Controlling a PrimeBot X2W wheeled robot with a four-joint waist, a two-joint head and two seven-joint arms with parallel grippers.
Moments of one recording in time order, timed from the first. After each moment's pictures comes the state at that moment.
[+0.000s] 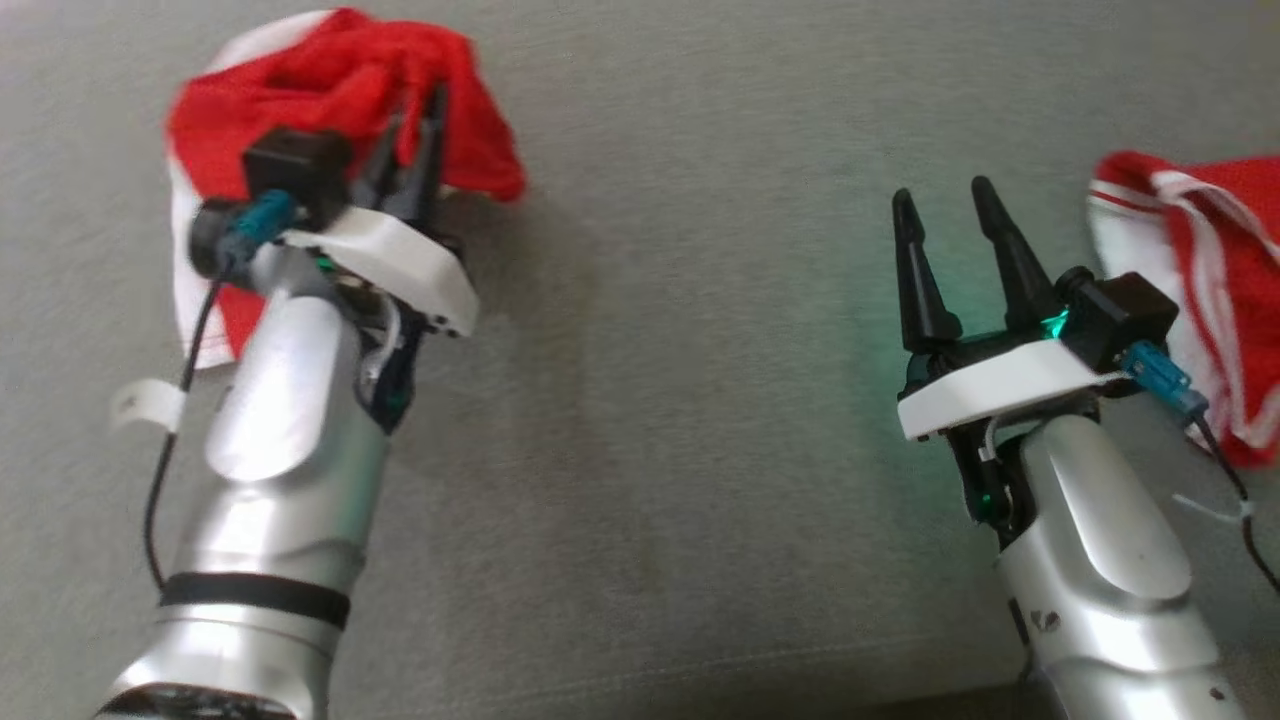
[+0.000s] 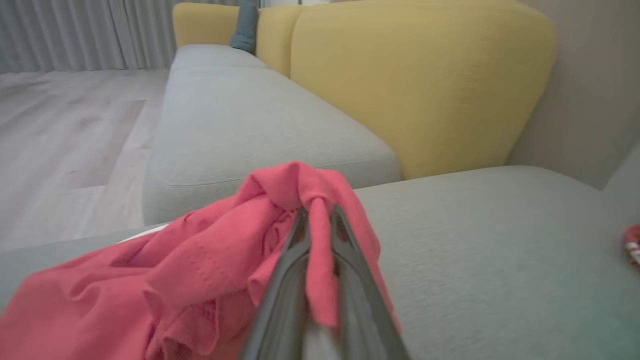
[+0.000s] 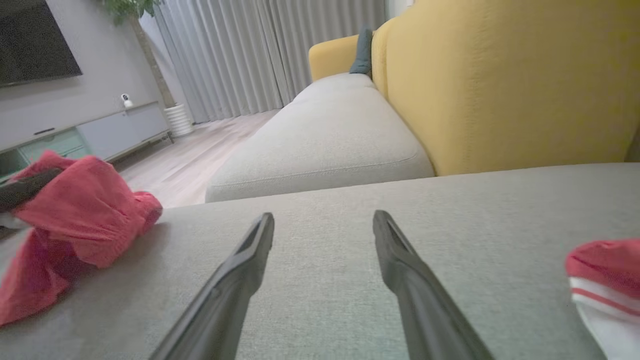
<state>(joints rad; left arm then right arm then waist) -0.74 0.03 -0.21 0.74 -0.14 -0.13 -0.26 -0.45 -0.07 0.19 0.47 0.25 0.12 -0.25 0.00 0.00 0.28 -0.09</state>
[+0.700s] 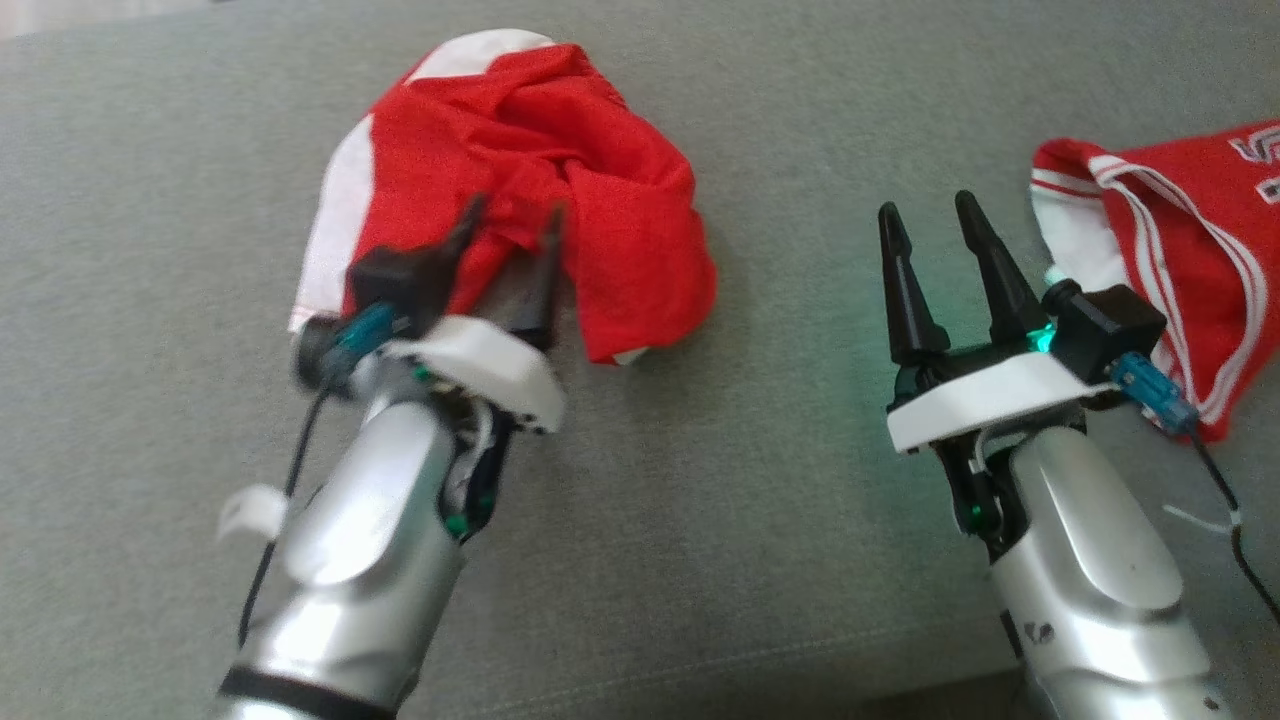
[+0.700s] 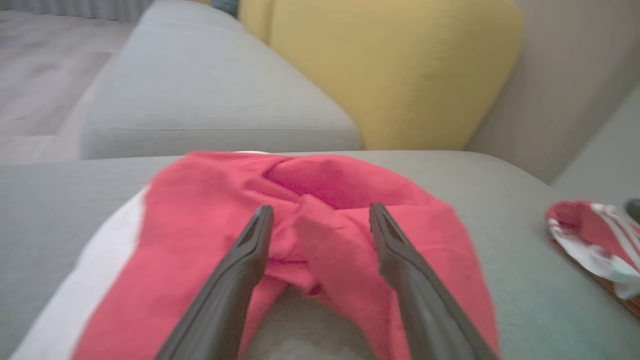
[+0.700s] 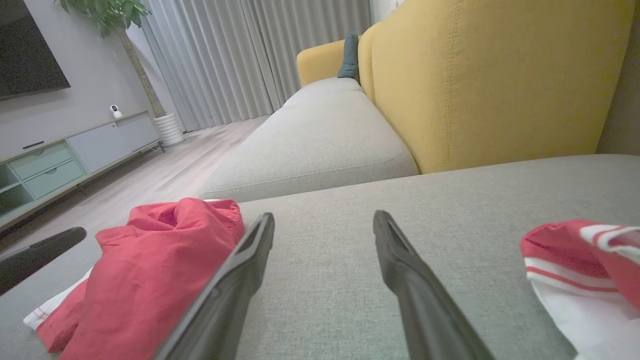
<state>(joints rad) -0.58 0.03 -0.50 0.58 -0.40 0.08 -0.26 -0.43 -0.06 0.22 0.46 0.30 0.12 -0.26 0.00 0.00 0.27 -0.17</state>
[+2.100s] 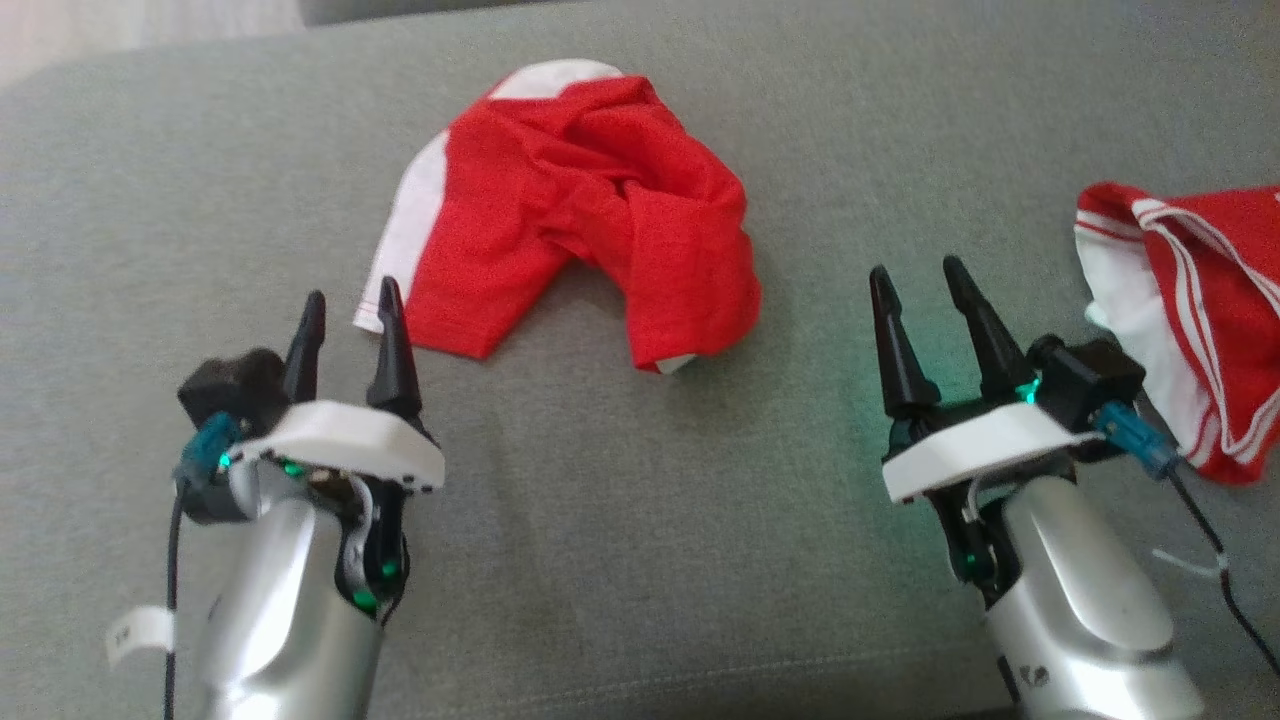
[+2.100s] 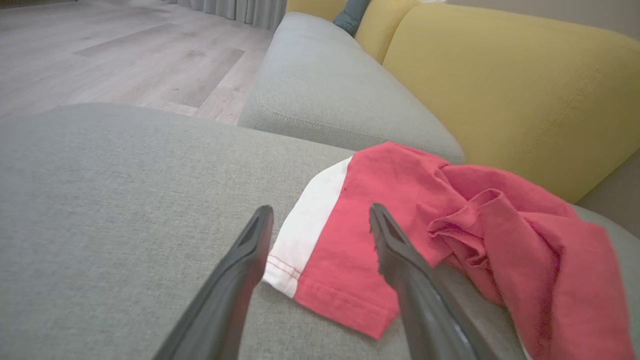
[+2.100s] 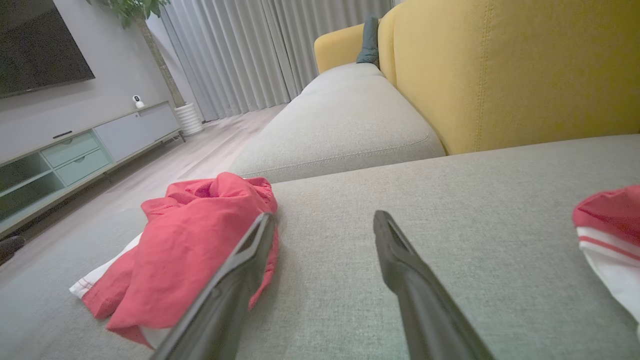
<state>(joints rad) -0.32 0.04 -0.18 0.43 -0.37 0.09 -0.26 -0.35 -0.06 0.22 0.48 0.30 0.12 -0.26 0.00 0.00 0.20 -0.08</state>
